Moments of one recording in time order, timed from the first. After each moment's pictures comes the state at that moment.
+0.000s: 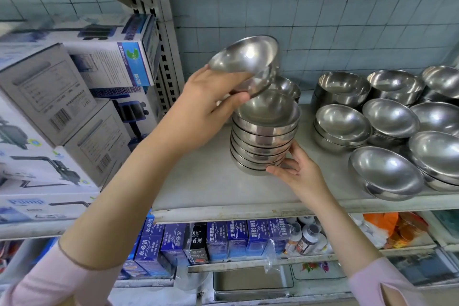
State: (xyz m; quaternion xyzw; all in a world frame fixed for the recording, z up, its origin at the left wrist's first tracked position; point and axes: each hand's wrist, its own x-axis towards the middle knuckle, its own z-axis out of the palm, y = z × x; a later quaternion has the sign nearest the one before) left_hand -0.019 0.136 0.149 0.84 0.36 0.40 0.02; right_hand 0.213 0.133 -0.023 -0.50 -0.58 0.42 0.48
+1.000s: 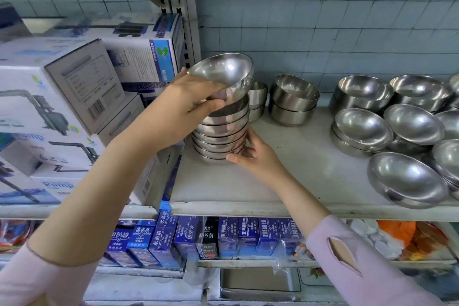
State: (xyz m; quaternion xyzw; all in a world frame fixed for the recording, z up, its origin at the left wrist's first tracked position) left_hand -0.089 0.137 0.144 0.86 0.41 0.32 0.00; right_hand 0.111 0.170 -0.005 -0.46 -0.65 0.48 0.37
